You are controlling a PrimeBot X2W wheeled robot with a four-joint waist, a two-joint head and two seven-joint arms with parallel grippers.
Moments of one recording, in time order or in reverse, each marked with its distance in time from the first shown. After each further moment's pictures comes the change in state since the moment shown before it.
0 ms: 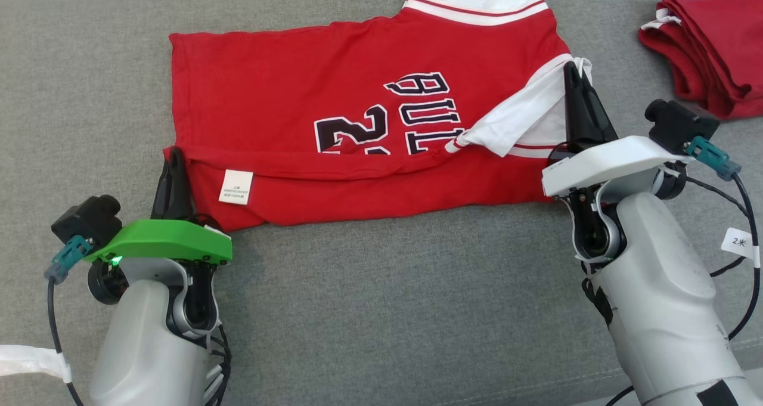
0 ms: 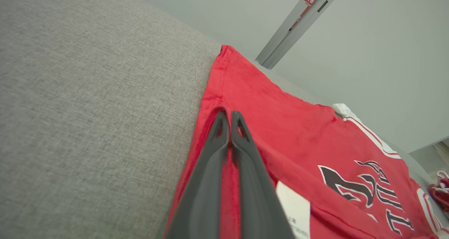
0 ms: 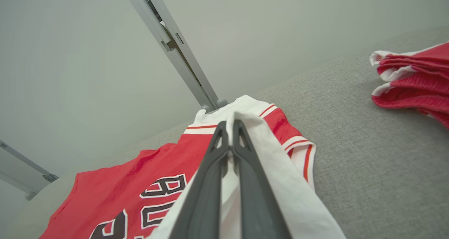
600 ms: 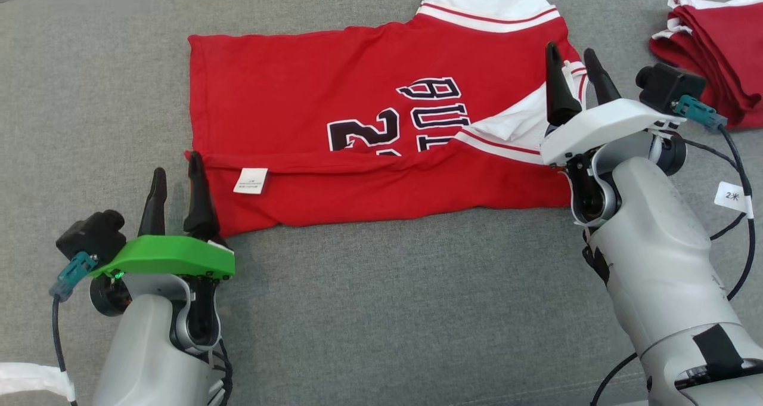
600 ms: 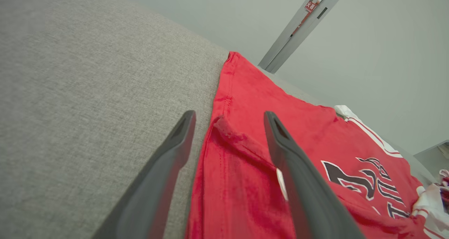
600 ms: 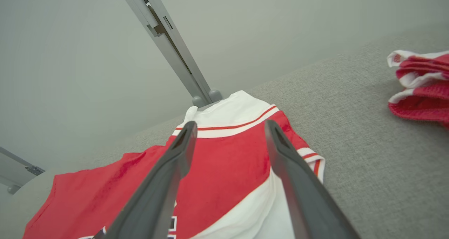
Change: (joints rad) left arm 0.029 -0.010 0.012 0.003 0.035 -0.027 -0.025; right arm -0.196 0.001 -0.015 0.305 -0.028 0.000 0.000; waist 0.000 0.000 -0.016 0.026
